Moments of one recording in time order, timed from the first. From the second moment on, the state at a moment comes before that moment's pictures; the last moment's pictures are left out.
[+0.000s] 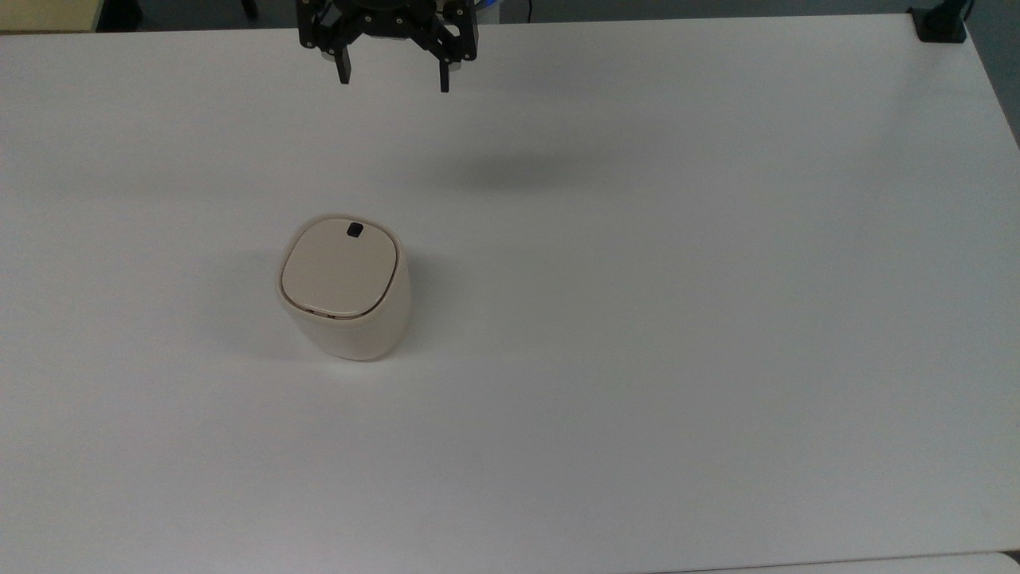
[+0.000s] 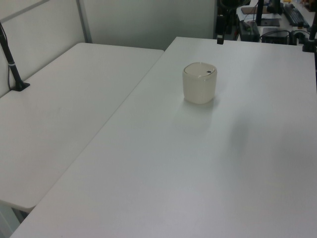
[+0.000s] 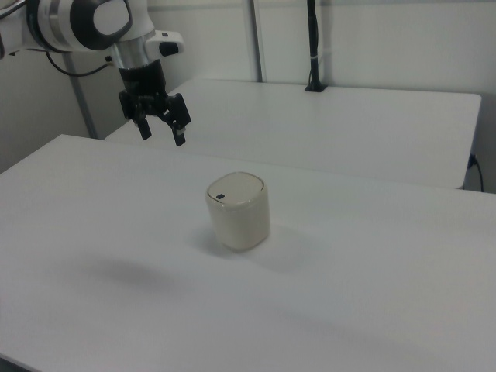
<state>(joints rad) 0.11 0.10 -0.08 -1.53 -0.04 1.68 0.06</state>
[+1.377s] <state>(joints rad) 0.10 0.12 -0.09 -1.53 -0.04 1.67 0.00</state>
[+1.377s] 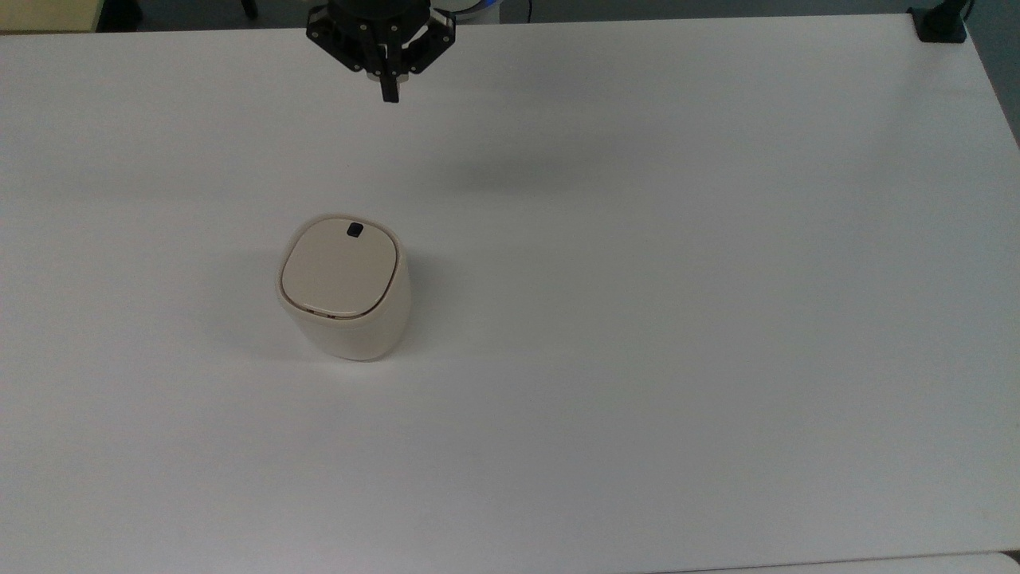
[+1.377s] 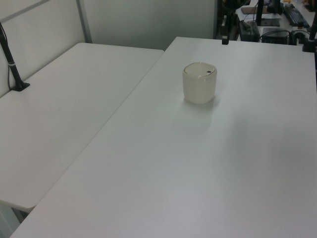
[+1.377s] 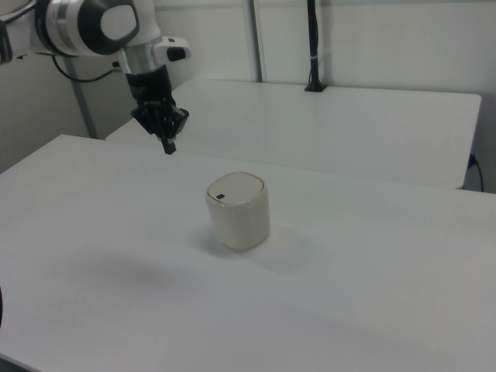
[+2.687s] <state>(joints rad) 0.03 0.38 -0.09 -1.53 -0.06 1.97 0.19</state>
